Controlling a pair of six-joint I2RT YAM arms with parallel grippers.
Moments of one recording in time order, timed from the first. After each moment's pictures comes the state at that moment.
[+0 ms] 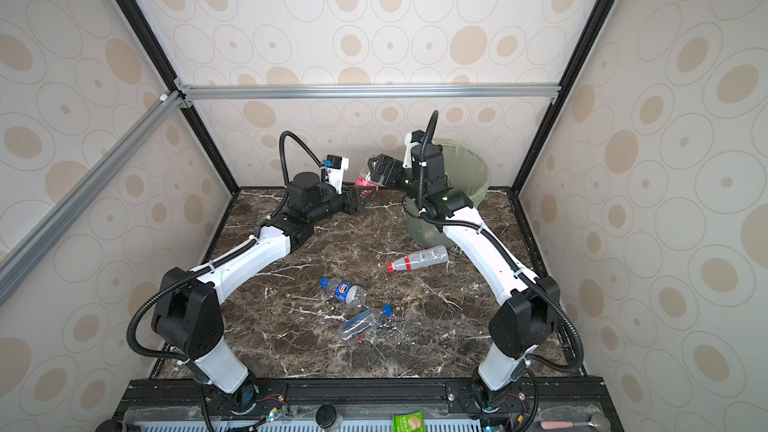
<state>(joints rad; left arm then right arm) -0.49 1.68 1.37 0.17 0.35 -0.34 0.47 1.68 1.71 -0.28 -0.13 0.64</state>
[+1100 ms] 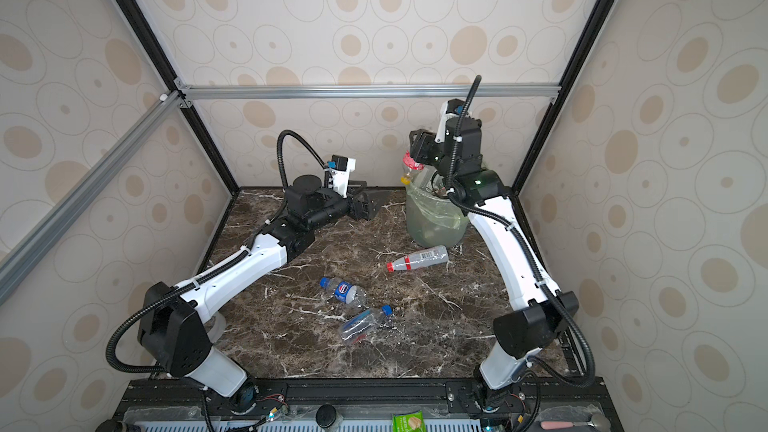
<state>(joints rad) -0.59 1.59 1.35 0.16 0.32 -0.33 0.34 1.61 1.94 -0.45 0.07 0.37</state>
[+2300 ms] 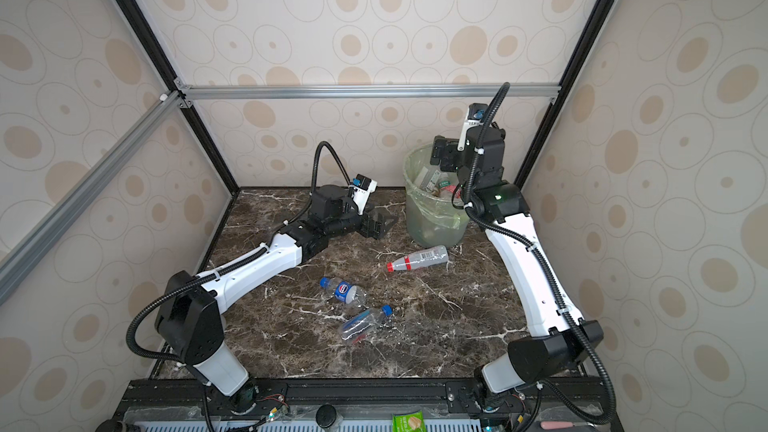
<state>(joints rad) -0.65 1.69 1.37 -0.05 0.28 -0.18 0.29 1.47 1.76 -0.44 0.28 0.13</state>
